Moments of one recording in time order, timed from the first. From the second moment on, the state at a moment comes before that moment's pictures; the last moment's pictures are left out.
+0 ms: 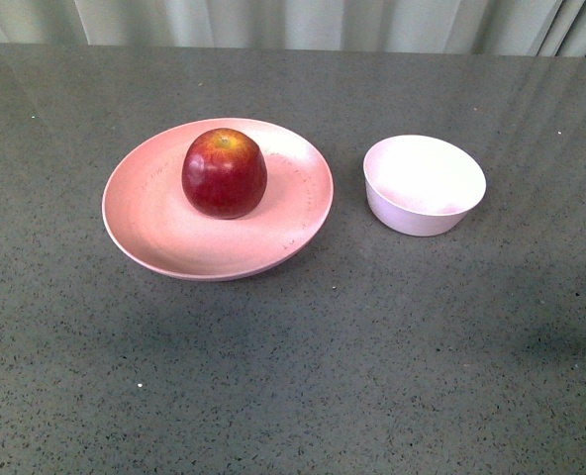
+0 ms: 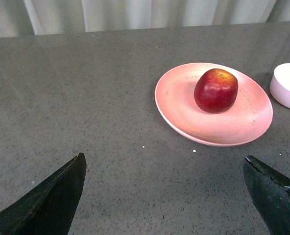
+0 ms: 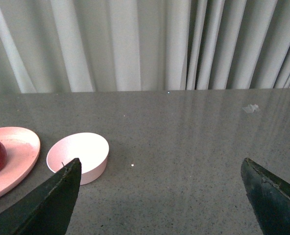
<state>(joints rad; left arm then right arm) 0.00 0.43 0.17 -0.07 0.22 0.08 0.00 0.01 0.02 0.00 0.00 0.00</state>
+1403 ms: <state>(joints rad) -0.39 1.94 0.87 0.54 0.02 0.13 0.00 0.01 0.02 0.00 0.00 0.00</state>
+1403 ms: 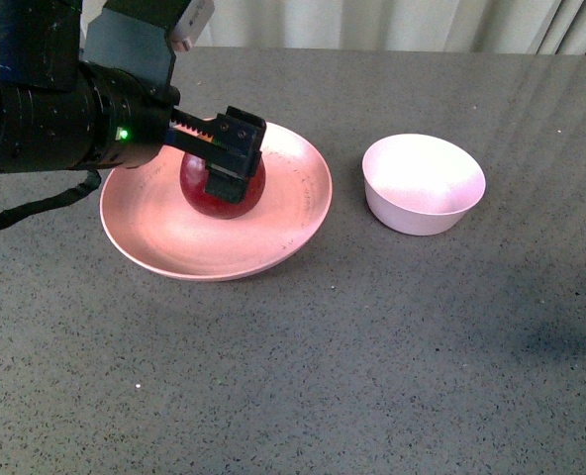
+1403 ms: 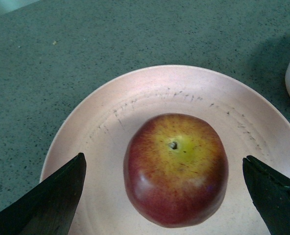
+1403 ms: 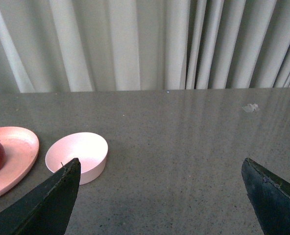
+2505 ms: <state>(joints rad) -0.42 2.08 0.97 0.51 -0.01 0.13 0.00 0.01 0.02 0.00 0.00 0.00</state>
